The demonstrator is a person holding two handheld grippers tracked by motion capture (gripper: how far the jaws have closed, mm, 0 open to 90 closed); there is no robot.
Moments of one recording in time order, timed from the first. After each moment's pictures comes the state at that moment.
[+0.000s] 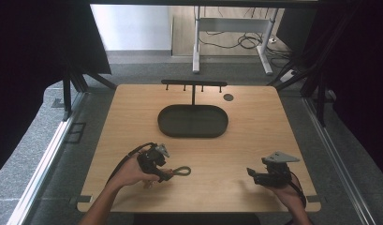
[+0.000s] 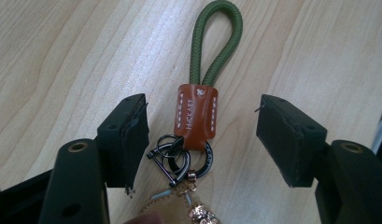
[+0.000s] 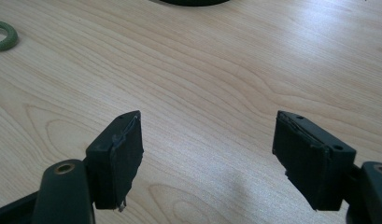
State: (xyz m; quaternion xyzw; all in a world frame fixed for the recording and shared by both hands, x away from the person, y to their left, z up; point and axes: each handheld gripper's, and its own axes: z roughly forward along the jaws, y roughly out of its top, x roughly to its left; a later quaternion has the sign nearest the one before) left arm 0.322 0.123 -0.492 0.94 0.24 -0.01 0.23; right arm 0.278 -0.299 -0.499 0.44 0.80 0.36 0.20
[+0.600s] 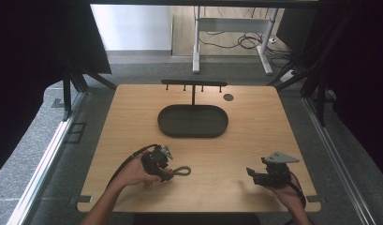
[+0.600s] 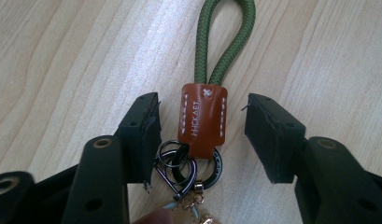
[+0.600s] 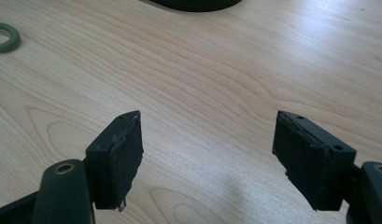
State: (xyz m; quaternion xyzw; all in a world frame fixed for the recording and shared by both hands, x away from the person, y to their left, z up) left arm 0.324 0.113 -0.503 0.95 0.23 0.00 0.21; right arm 0.277 -0.298 -0.497 0.43 0.80 0.36 0.21
